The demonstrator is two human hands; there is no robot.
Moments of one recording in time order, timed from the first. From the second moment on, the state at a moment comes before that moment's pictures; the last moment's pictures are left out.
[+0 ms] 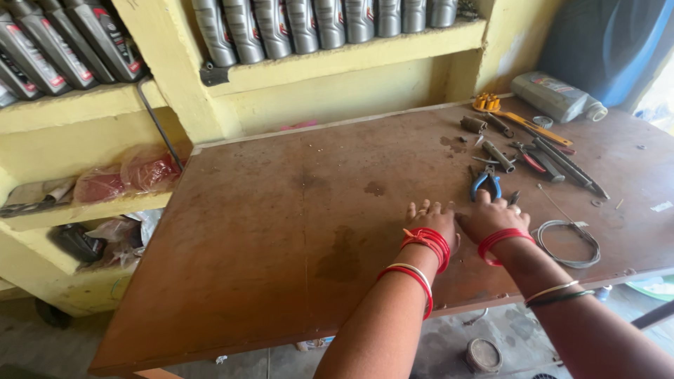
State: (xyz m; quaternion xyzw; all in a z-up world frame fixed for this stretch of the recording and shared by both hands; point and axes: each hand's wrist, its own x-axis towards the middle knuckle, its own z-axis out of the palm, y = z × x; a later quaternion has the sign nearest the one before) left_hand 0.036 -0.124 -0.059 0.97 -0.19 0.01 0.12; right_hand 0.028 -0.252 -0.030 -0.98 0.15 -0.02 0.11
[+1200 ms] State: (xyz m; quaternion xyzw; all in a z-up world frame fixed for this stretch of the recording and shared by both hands) left_hand 0.044 -0.061 -0.054 0.99 -0.09 0.01 0.15; right_hand 0.104 -0.225 -0.092 -0.92 -0.08 0.03 0.38
